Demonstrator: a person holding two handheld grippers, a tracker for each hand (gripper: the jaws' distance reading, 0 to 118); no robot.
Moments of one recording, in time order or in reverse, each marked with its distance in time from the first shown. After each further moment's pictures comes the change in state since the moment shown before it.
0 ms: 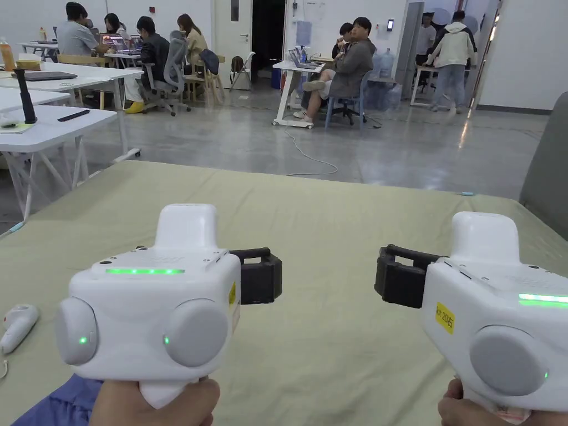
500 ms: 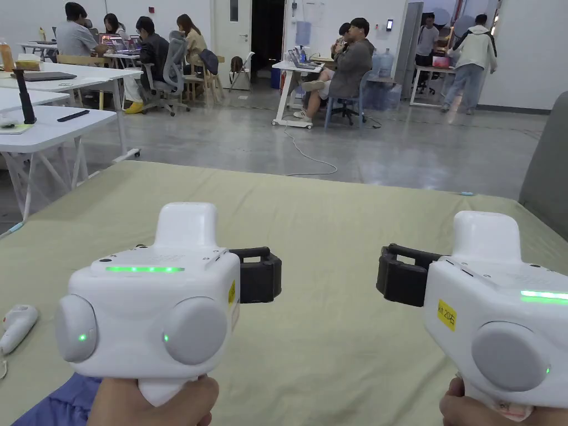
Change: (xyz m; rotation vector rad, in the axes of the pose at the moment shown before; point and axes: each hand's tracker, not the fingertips) left arm 0.000 0.001 0.000 -0.001 -0.001 -0.007; right arm 0.003 0.001 -0.001 -0.007 -0.003 -0.008
